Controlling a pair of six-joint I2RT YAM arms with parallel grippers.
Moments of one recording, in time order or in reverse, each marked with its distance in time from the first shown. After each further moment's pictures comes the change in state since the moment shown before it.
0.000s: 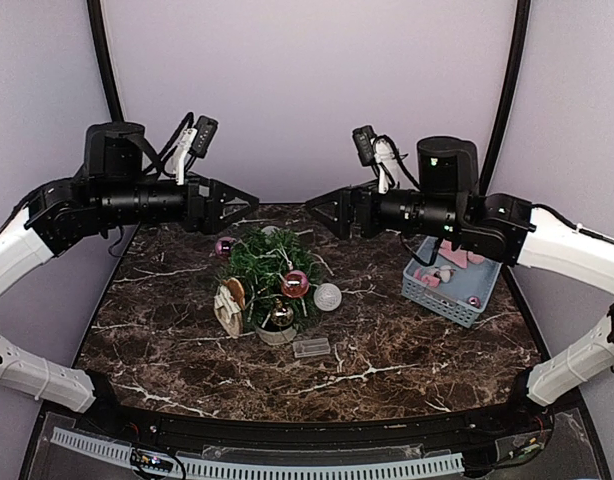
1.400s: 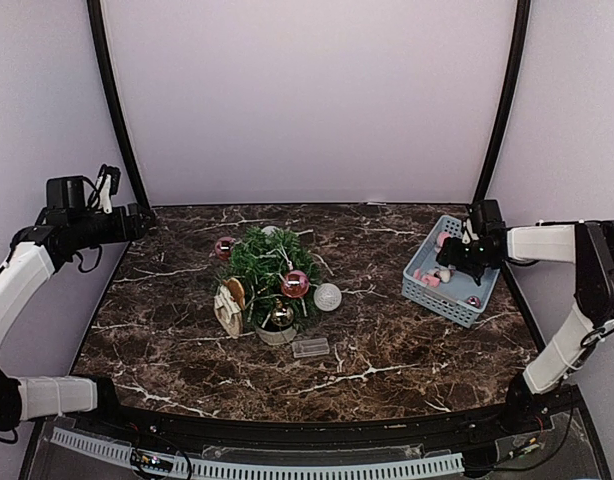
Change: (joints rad) left arm 0.875 -0.105 -0.400 0.126 0.143 0.148; right arm -0.856 0.250 -0.348 -0.061 -0.006 0.096
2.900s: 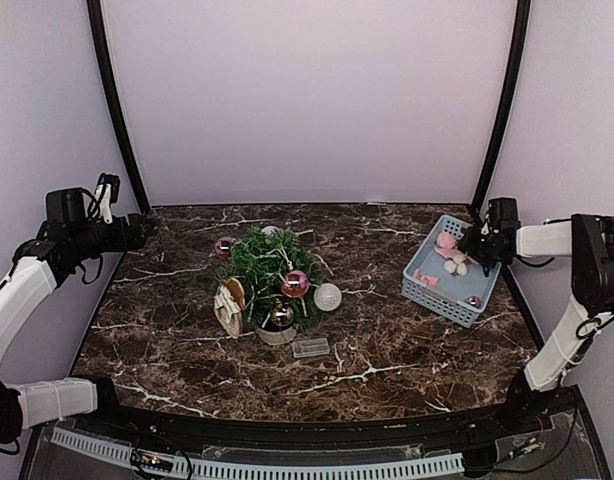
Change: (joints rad) left arm 0.000 -0.060 -0.121 0.094 -0.028 0.048; right arm -0.144 0.085 0.003 0.199 -0.013 0.098
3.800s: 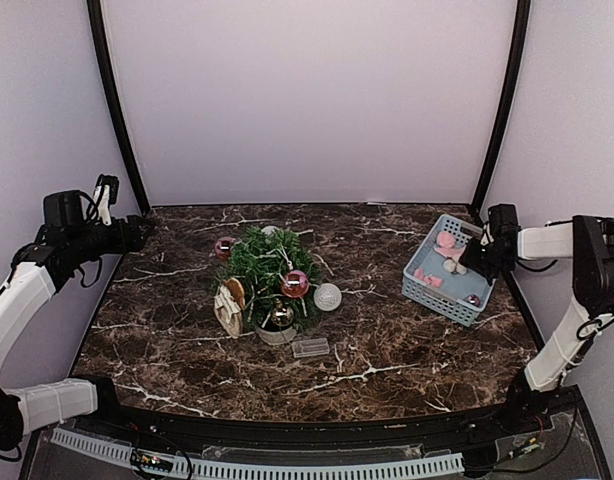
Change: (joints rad) left arm 0.000 -0.034 -0.024 0.015 0.021 0.000; right arm -0.011 -0.024 -0.032 -0.129 -0.013 -0.072
